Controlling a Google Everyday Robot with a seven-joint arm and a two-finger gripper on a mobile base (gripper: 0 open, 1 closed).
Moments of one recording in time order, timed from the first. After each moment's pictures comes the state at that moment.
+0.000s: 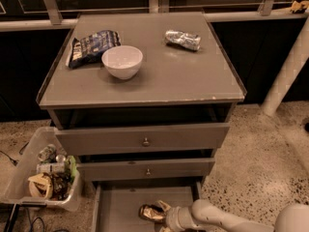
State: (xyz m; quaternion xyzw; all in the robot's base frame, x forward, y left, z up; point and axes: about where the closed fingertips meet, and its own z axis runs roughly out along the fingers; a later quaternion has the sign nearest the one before) arm 0.428 -0.030 0.186 -0.57 0.70 0.29 0.32
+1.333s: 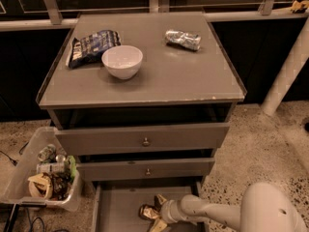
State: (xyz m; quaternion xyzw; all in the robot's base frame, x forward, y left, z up) arm 0.484 -0.023 0.126 -0.55 0.75 0.23 0.29
